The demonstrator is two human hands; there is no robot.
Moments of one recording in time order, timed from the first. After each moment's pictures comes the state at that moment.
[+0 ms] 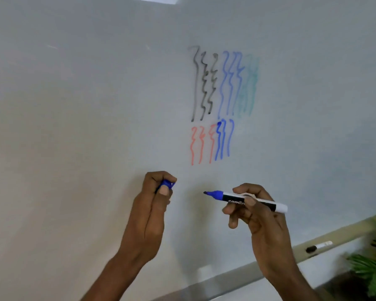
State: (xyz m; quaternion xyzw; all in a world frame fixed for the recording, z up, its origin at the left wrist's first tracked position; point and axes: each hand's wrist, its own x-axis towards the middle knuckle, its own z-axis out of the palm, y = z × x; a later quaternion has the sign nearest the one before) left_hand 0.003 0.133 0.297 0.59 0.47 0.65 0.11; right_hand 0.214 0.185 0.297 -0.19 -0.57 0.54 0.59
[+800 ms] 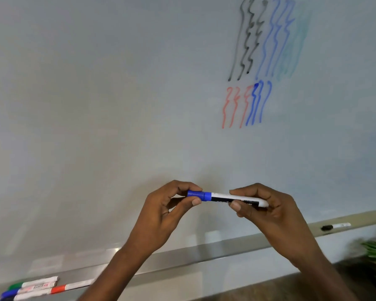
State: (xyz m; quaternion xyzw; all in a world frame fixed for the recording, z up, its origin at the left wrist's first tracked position) left_hand -0.008 0.070 0.250 0.59 0.51 0.58 0.21; right_hand 0.216 0.142 0.284 -0.33 -0.73 0.46 0.39
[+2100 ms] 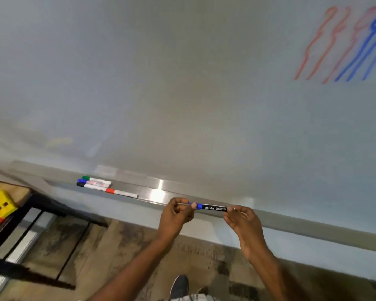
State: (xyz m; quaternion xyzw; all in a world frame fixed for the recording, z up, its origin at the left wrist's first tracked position) left_hand 0.016 0.035 0.034 0.08 0.66 0.65 0.36; right_hand 0.169 0.177 0.046 -0.50 -0.39 0.73 0.25
